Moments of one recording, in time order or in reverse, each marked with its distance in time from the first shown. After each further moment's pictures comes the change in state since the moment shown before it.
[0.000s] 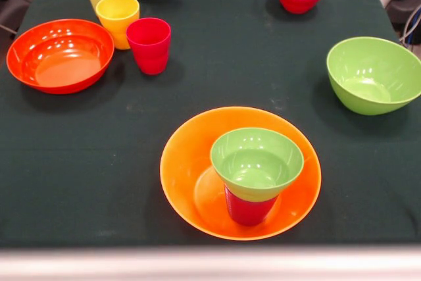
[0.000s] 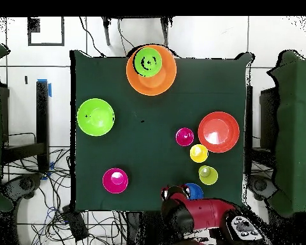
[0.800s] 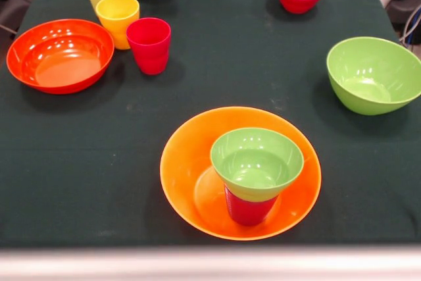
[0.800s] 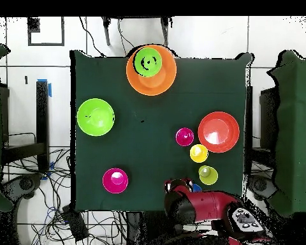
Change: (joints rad) arm 0.005 0.034 0.002 -0.073 0.009 0.018 0.000
